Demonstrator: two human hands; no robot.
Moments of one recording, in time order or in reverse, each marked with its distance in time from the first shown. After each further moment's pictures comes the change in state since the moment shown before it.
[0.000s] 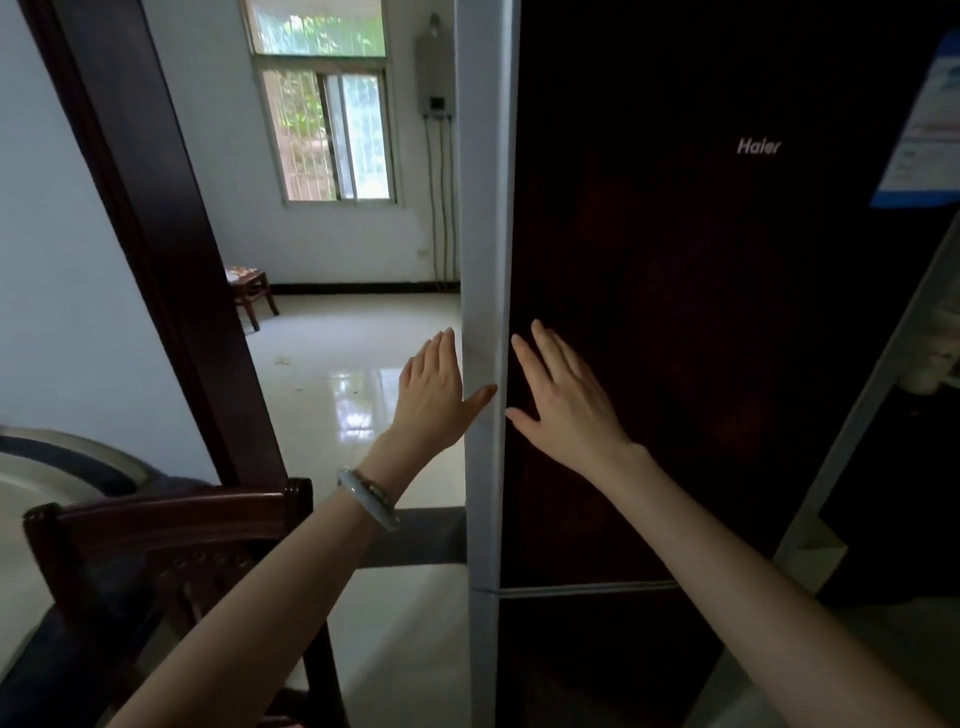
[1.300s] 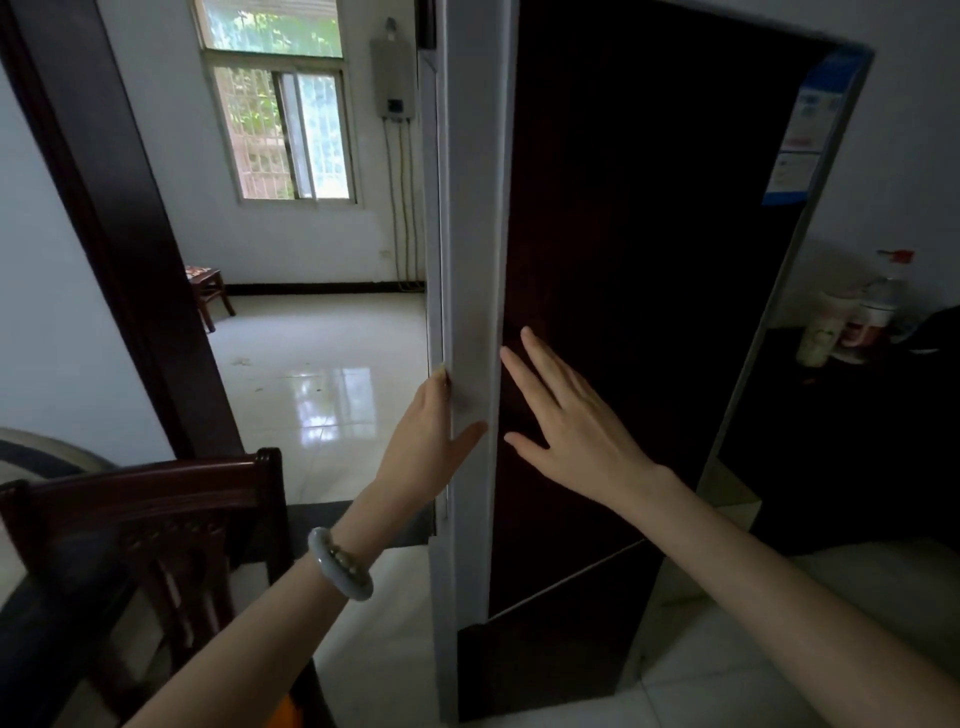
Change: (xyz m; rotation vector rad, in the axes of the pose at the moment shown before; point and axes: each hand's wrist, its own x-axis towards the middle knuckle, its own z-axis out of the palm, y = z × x) left_hand -0.123 0.066 -0.029 -0.508 0.059 0.153; right_hand -0.126 -0.008 -0.075 -0.039 0.037 -0.139
